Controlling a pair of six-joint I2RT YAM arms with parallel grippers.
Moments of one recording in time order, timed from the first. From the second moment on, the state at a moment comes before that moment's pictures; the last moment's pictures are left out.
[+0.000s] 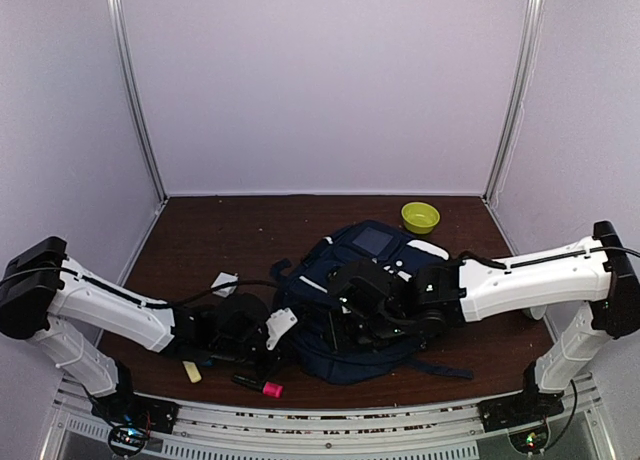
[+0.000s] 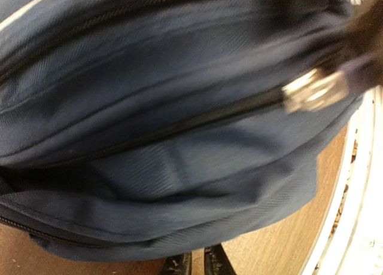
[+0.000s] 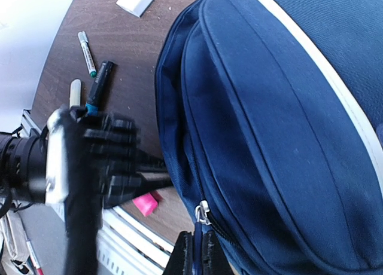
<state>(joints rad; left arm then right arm) -1.17 1.49 0.58 0.14 0.04 -0.21 1.28 1.60 1.16 -0.46 0.13 0.94</state>
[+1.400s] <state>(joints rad) -1.22 1.50 1.13 -0.67 -0.16 -0.48 1.00 1.24 0.84 -0.40 0.25 0.76</state>
